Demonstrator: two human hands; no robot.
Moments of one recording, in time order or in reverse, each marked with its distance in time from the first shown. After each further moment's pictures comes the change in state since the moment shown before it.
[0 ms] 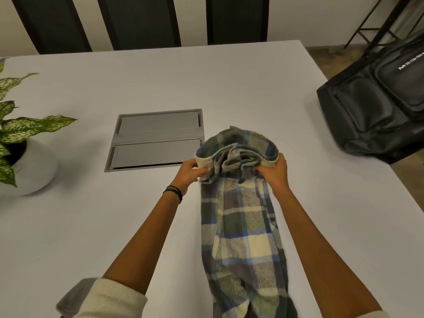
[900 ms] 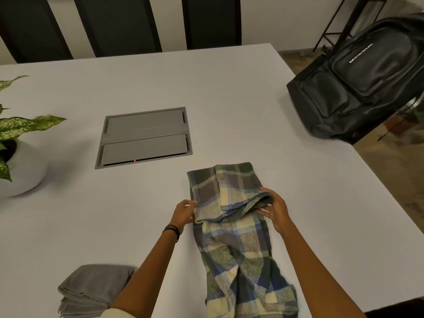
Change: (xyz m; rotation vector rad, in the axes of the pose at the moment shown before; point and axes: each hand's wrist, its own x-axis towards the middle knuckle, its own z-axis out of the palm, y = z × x) left_hand -0.094 -0.113 0.050 -0.138 0.023 -0.329; right_hand -0.127 0.105 -0.063 0.464 -0.107 0.454
